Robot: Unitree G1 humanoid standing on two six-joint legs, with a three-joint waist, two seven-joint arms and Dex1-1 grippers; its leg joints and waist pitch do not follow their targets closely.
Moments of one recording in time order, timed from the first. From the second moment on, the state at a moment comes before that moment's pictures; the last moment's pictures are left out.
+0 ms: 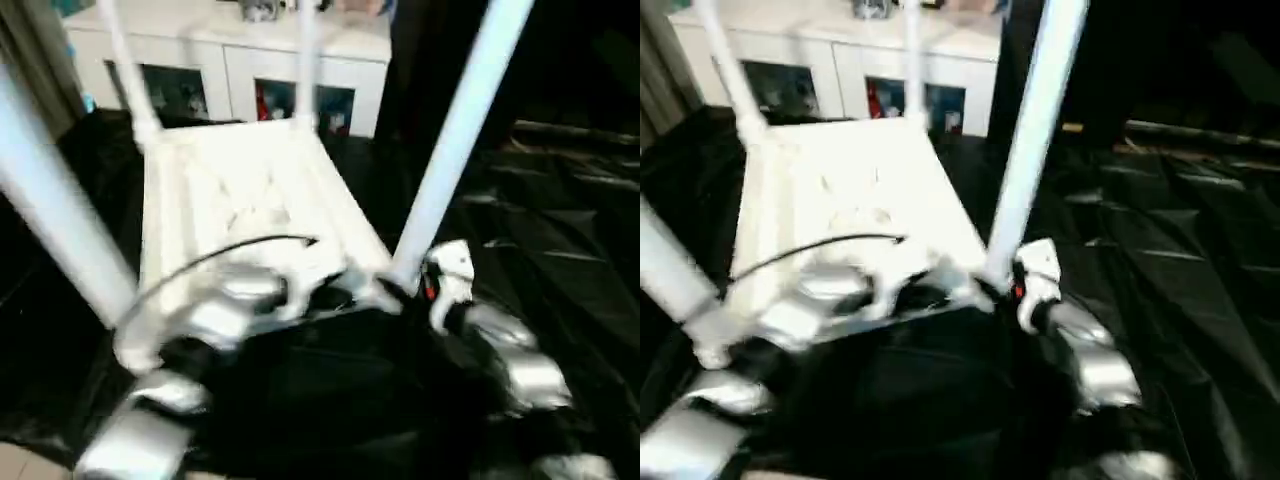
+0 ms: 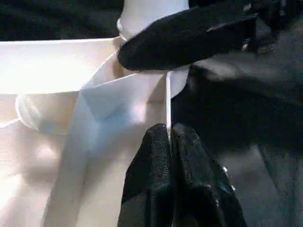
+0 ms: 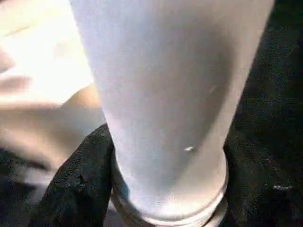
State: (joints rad) left arm -0.67 0.08 -0.29 0.73 0.11 0.15 -0.83; right arm -0.35 -0.12 -0.03 0.46 0.13 0.20 0.37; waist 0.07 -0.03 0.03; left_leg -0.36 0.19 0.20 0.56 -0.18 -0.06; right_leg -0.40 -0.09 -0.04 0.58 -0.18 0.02
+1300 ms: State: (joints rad) left arm -0.60 0.30 -0.27 0.64 0.00 0.09 -1.26; right arm -0.30 -0.34 0.10 0.35 0.21 0.22 0.97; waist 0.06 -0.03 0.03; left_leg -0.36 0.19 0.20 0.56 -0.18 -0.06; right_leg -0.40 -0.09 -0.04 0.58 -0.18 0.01
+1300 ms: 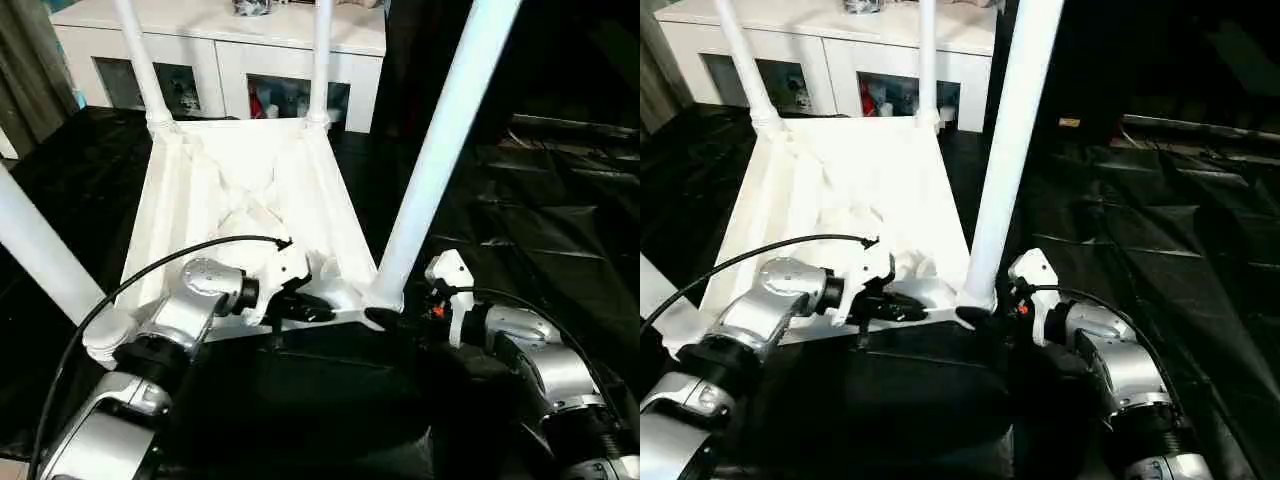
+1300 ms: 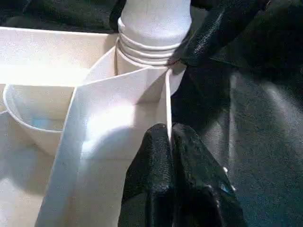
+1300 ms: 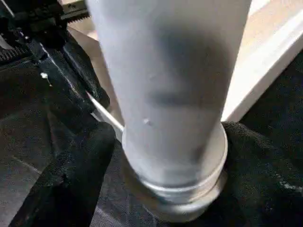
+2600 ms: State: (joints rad) left arm -0.68 0.07 -0.28 0.78 0.12 0.12 -0.83; right arm -0.34 -0.10 -0.04 0.48 0.14 0.15 0.37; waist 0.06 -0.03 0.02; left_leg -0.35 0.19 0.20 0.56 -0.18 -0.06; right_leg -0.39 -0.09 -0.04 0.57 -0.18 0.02
